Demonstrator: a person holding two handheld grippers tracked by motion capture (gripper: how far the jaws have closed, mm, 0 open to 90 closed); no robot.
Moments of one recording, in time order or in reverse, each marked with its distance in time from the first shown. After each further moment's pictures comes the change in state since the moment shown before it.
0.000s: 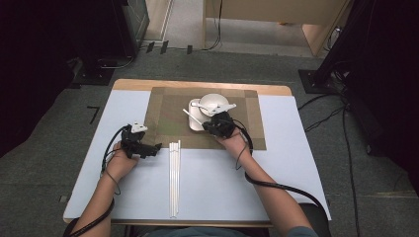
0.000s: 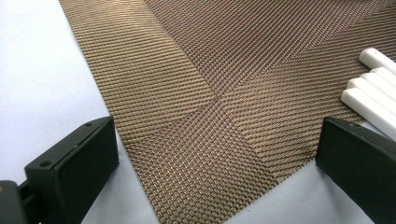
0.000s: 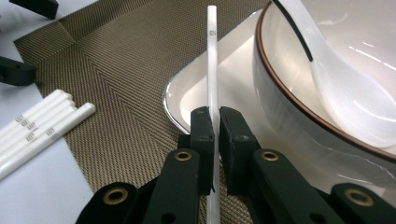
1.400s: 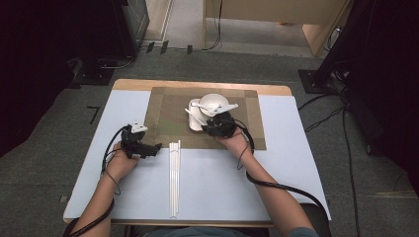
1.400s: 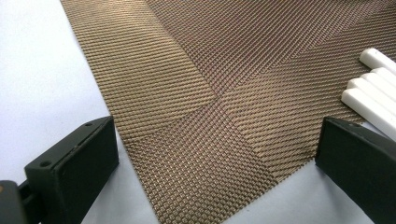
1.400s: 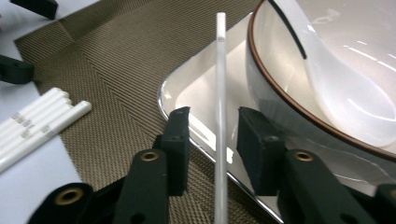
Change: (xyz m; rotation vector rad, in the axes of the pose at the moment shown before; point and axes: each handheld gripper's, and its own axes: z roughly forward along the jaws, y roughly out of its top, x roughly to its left) left arm -0.001 0.000 0.000 0.000 0.003 -0.004; right arm -0.005 -0.002 0.000 -0.018 0.026 0.003
